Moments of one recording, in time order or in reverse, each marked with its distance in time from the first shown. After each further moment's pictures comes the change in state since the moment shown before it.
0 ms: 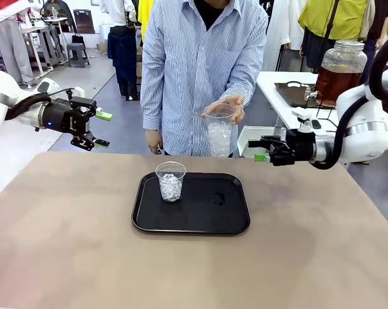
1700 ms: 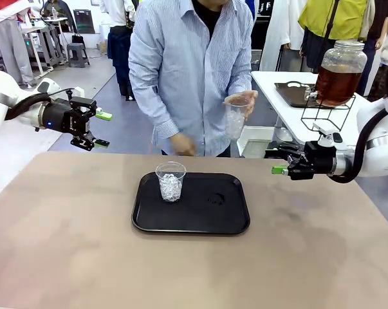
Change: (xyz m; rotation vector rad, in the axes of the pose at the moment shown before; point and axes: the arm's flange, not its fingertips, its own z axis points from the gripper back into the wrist) left arm 0.000 0.000 0.000 0.000 0.000 0.000; right arm -0.026 0.022 0.040 -0.021 -0.030 0.069
